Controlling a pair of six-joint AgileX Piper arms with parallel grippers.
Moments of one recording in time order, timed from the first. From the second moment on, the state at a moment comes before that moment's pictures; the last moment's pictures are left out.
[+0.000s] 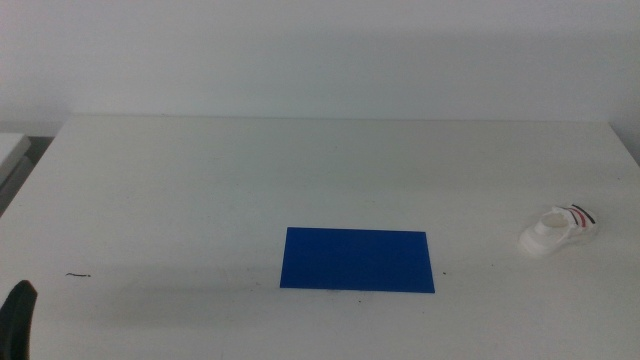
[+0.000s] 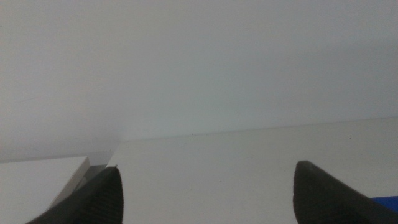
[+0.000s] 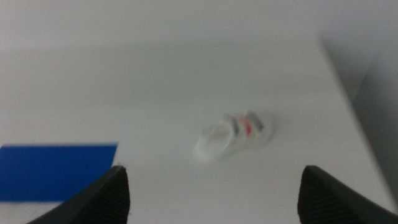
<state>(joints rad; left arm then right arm) -0.05 0.00 0.00 0.12 0.08 -0.08 -0.03 0.57 -0.68 0.11 0.73 -0.03</state>
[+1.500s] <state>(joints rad) -0.05 0.00 0.00 0.12 0.08 -0.08 0.00 1.92 -1.27 -0.04 0.75 0.99</state>
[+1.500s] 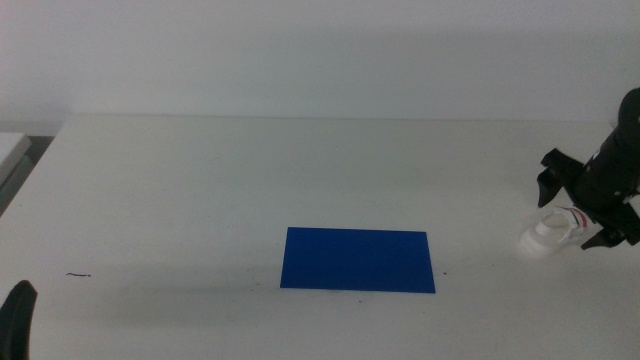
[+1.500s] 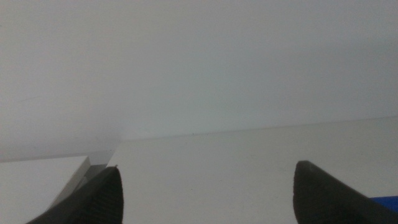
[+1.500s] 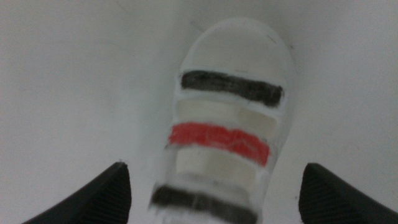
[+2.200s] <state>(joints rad) -0.05 0.00 0.00 0.12 0.08 -0.08 0.26 1.79 -1.27 0.00 0.82 1.15</state>
